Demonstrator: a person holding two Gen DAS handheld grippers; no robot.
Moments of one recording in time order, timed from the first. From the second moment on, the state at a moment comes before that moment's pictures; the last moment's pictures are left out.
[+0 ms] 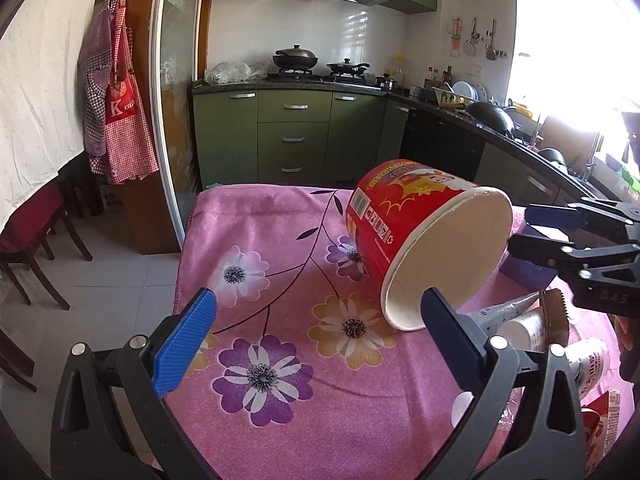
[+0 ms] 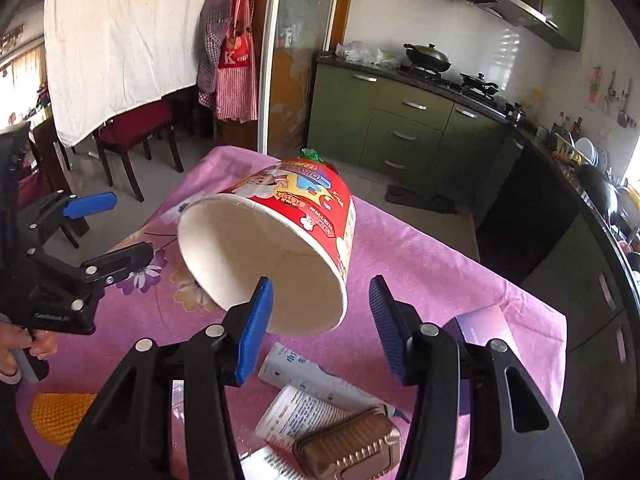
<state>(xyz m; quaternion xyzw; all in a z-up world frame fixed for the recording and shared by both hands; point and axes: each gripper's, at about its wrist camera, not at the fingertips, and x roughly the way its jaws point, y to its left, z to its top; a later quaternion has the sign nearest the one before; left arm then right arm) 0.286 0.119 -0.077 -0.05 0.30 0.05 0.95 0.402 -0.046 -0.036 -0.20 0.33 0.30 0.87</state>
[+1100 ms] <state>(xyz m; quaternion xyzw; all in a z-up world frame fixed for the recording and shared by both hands) 0.265 0.104 -0.064 -0.05 0.24 -0.02 0.97 0.431 -0.178 0.076 -0.07 0.32 0.19 0.92</state>
